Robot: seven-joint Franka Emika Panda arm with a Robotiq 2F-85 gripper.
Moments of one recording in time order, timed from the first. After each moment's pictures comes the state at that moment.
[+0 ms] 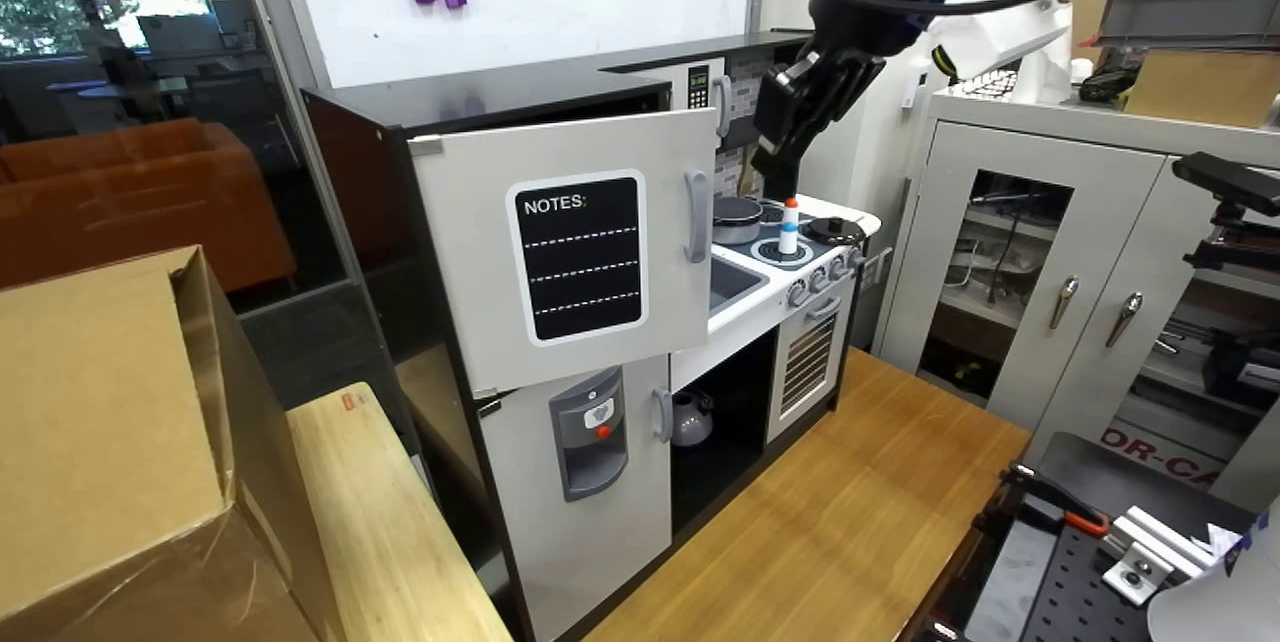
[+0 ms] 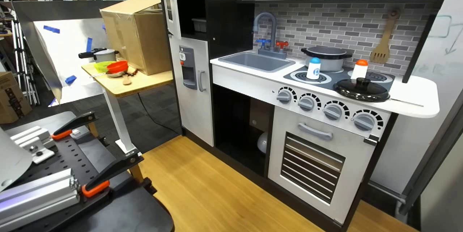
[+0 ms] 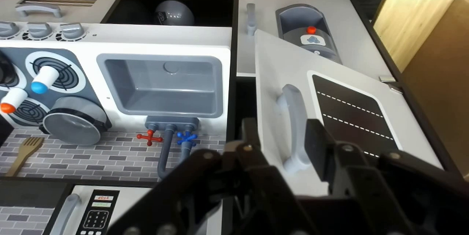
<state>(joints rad) 0.07 -0.68 0.23 -2.54 -0.05 2.34 0.31</state>
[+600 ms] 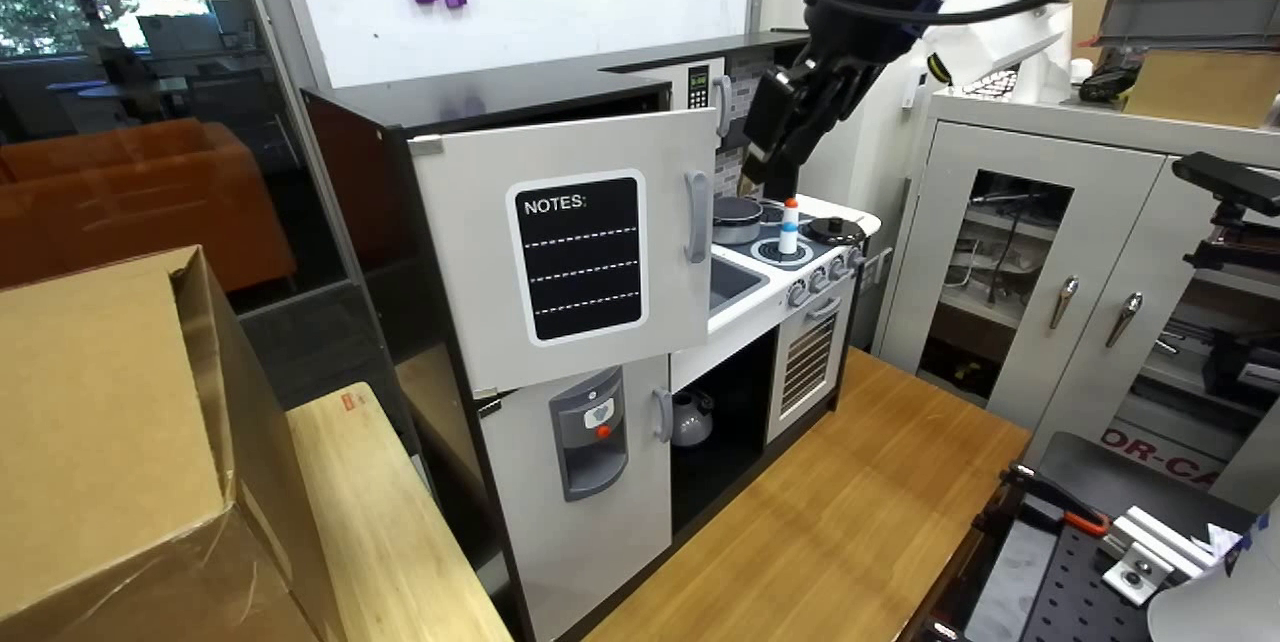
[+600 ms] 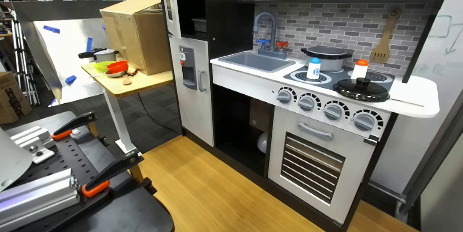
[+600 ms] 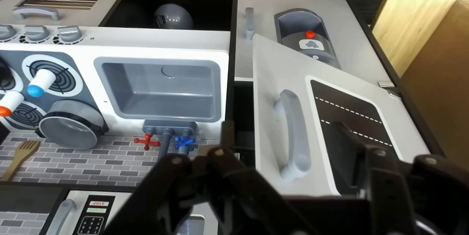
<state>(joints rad) 0.08 -0.66 0.23 -2.54 -0.04 2.34 0.31</state>
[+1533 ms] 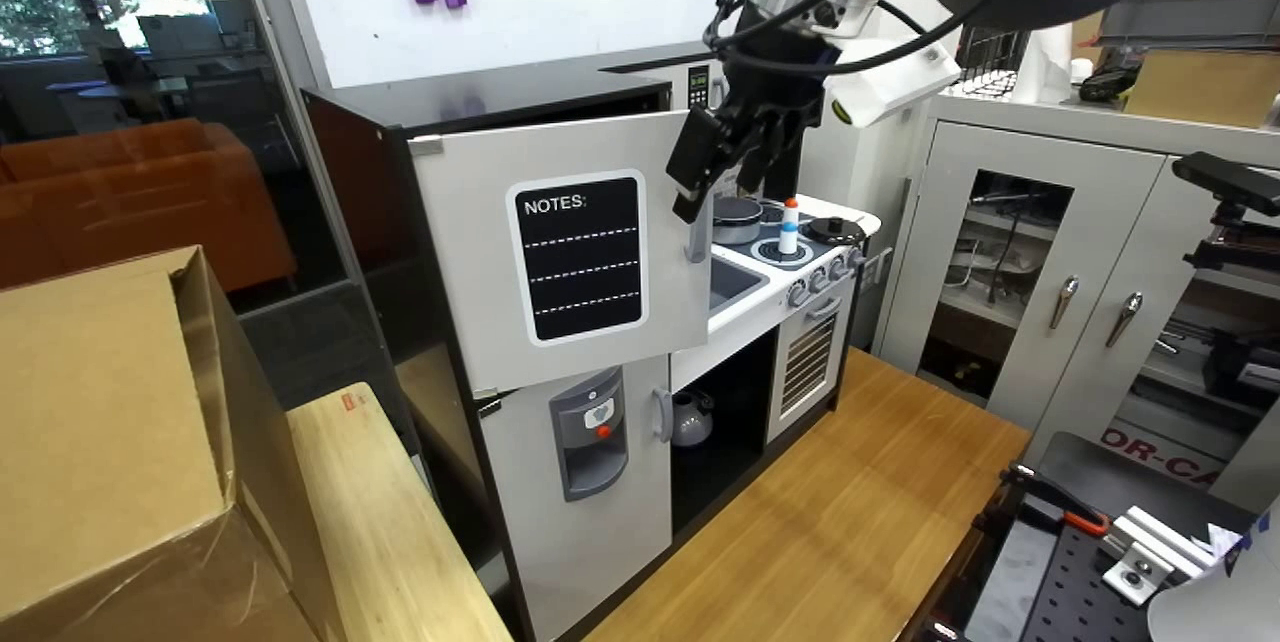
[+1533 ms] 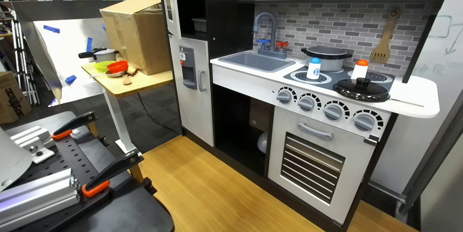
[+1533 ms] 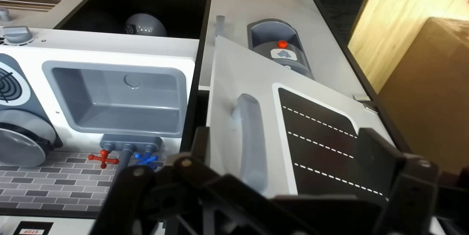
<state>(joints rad) 0.11 -0.45 0.24 -2.44 -0.03 2.38 0.30</state>
